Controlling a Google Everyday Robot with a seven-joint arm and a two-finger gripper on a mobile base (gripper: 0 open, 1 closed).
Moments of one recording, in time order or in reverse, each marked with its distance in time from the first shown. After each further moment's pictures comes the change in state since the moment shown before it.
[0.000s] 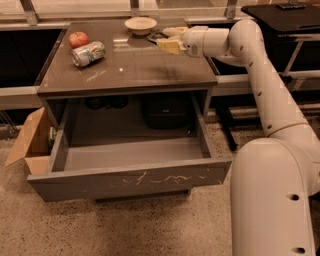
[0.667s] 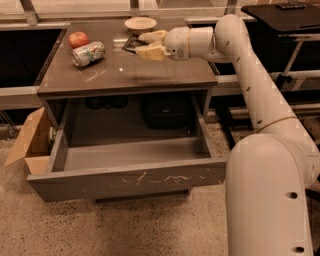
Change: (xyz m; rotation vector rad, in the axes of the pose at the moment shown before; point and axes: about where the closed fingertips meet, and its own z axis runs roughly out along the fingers) arm -0.023 0.083 0.029 -0.260 -0.022 -0.075
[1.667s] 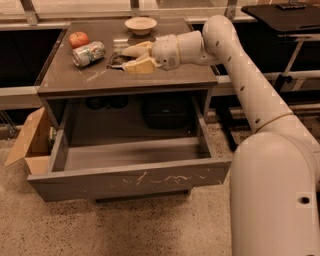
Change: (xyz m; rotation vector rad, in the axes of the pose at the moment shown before) arm -0.006 0.076 0.027 -0.238 0.009 -0.028
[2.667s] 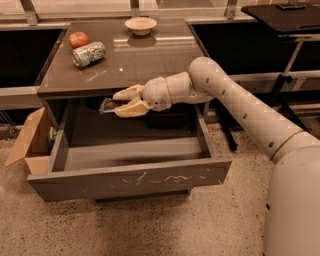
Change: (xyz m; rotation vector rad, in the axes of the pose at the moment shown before) arm 0.070 0.101 0.045 -0.124 0.020 0.086
